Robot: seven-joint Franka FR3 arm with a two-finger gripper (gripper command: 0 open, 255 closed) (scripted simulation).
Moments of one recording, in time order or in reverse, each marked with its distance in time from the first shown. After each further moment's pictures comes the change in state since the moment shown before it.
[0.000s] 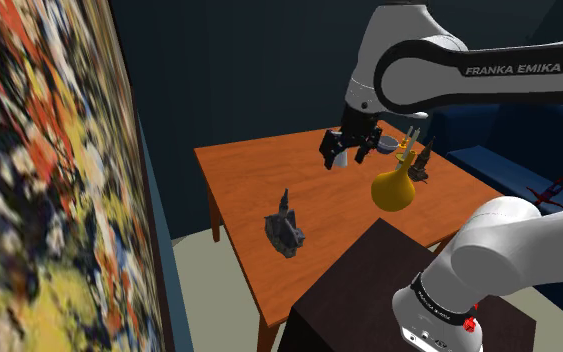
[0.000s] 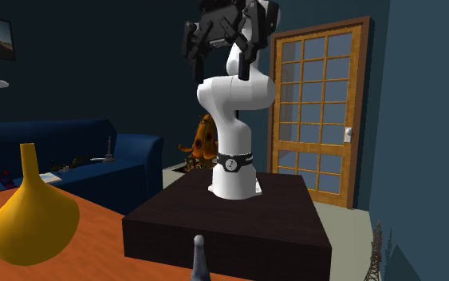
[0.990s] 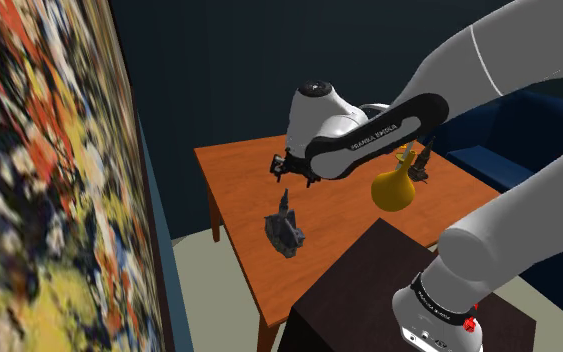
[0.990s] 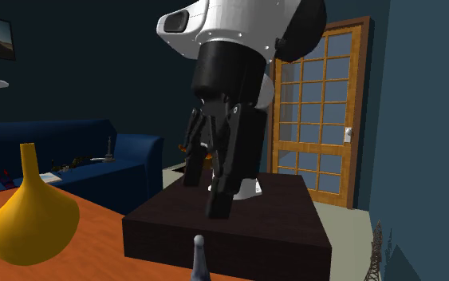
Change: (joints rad) arm -0.324 0.554 0.404 0.039 -0.288 0.623 0.841
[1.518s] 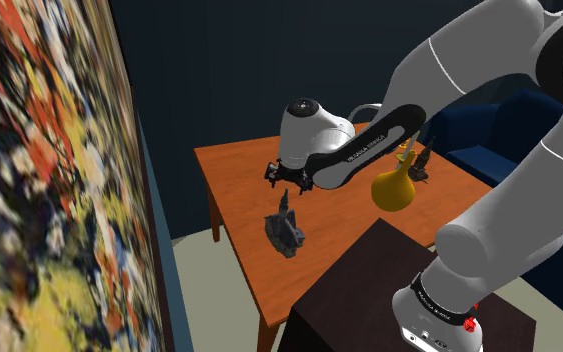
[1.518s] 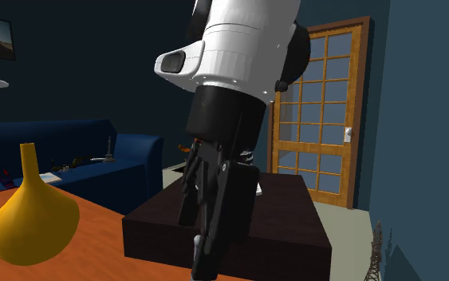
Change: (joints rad) arm -0.076 0.181 0.049 0.047 -0.284 0.080 0.311
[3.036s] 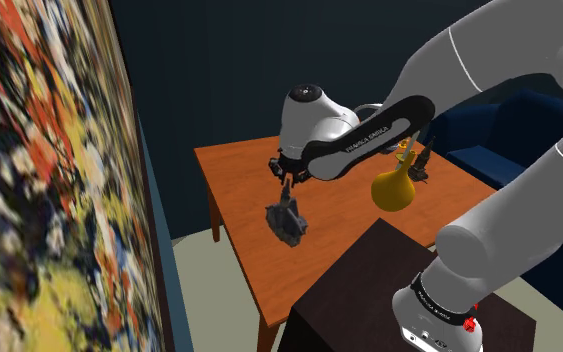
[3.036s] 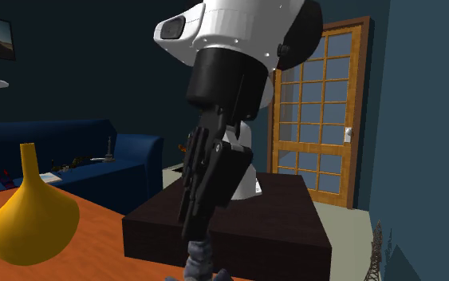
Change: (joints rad) arm 0.017 -0.091 0.001 0.008 0.143 -0.062 -0.116
